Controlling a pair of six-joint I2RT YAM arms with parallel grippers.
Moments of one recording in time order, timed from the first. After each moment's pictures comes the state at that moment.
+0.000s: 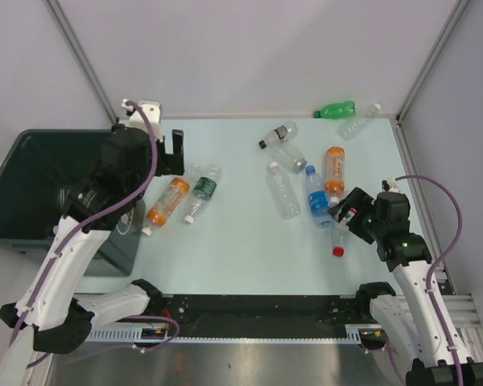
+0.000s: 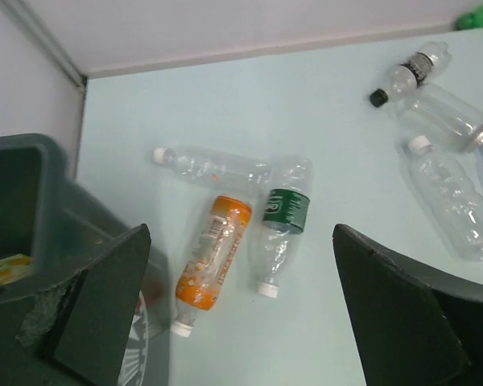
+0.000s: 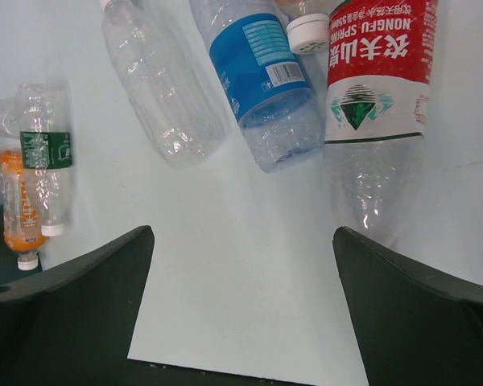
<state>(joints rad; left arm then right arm) -0.57 1.07 1.57 -0.87 -0.50 -0.09 0.09 0.67 0.65 -0.64 -0.14 0.70</state>
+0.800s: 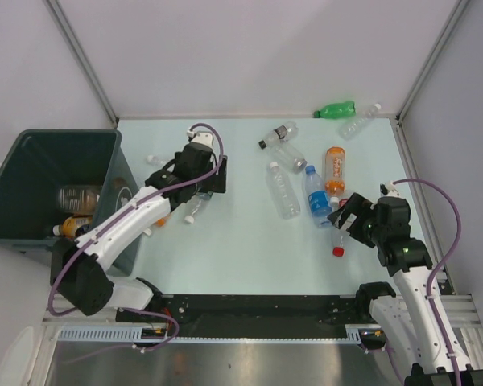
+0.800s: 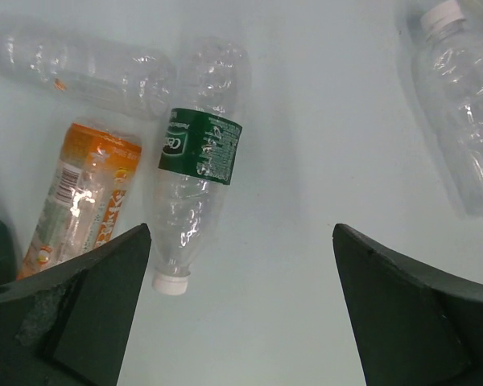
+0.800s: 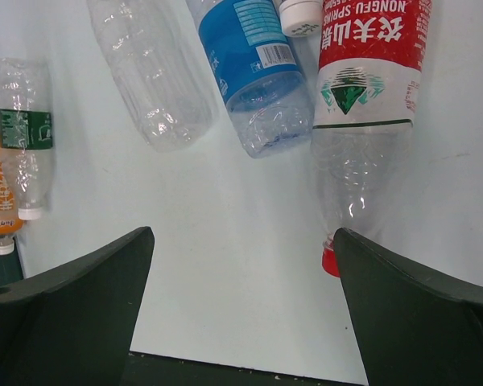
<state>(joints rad) -0.58 1.33 1.16 -0.55 -0.33 -0.32 0.09 0.62 0.63 -0.68 -0.15 0.64</state>
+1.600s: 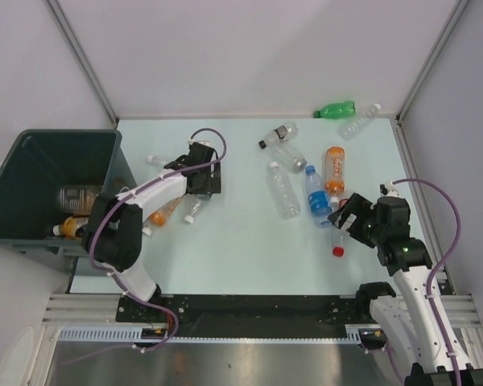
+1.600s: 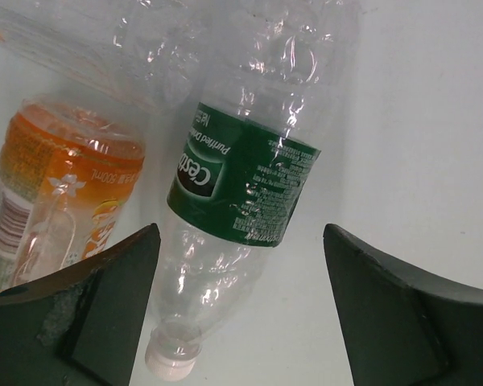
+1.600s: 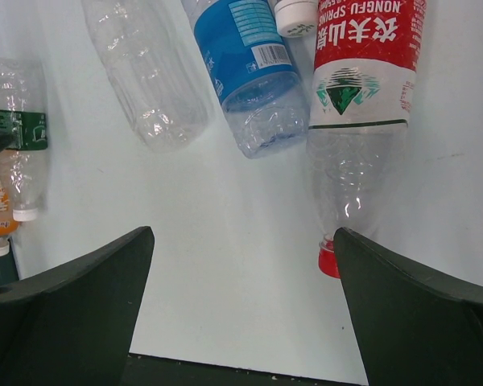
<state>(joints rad) -0.43 1.68 1.15 -0.46 -0.28 -0.36 0.09 0.63 0.62 -0.68 -0.14 0.63</state>
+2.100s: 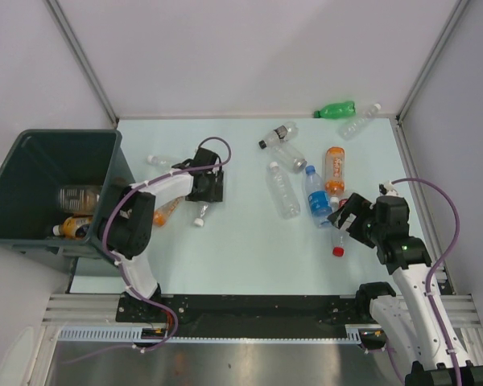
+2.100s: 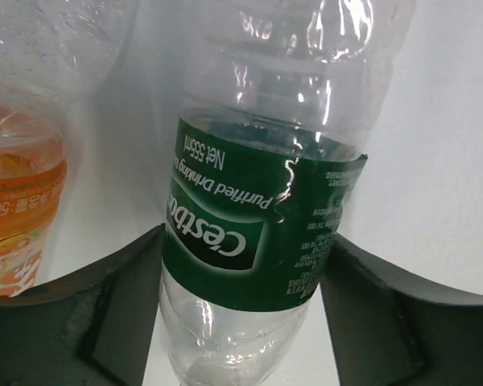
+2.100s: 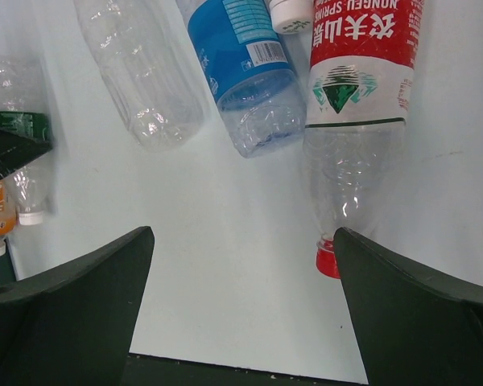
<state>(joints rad) -0.41 1.81 1.15 -0.44 -0.15 -0.34 0.09 0.64 0.62 -0.68 -0.14 0.63</state>
